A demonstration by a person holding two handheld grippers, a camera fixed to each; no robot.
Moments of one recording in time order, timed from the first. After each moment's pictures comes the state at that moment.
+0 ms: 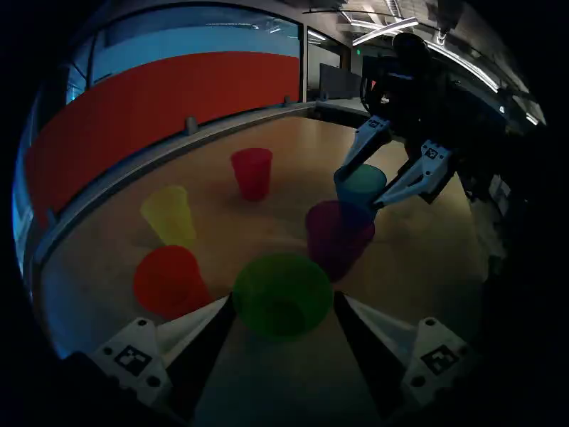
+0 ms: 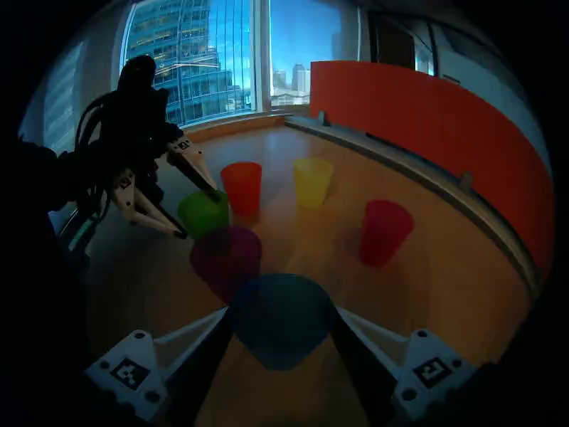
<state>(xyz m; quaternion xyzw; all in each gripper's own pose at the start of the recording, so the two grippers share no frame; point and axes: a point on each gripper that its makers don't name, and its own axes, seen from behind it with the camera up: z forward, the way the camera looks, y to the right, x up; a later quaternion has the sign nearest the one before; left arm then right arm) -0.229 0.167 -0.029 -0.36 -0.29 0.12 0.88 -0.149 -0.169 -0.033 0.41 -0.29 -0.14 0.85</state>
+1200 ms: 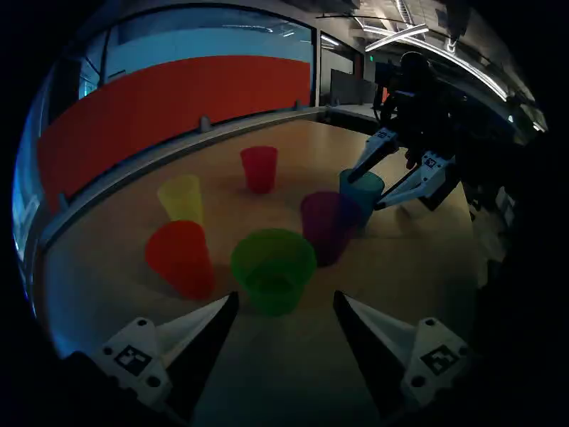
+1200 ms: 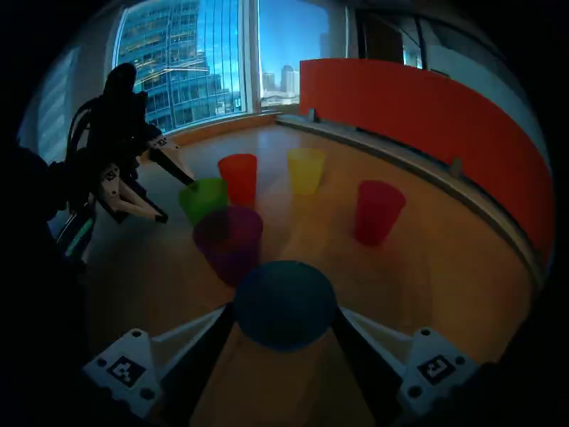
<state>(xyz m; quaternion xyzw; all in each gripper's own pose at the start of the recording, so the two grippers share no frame) -0.223 0.147 -0.059 -0.33 -0.28 0.11 0.89 -0.160 -0.155 -0.055 0.39 -0.29 -0.12 0.87</state>
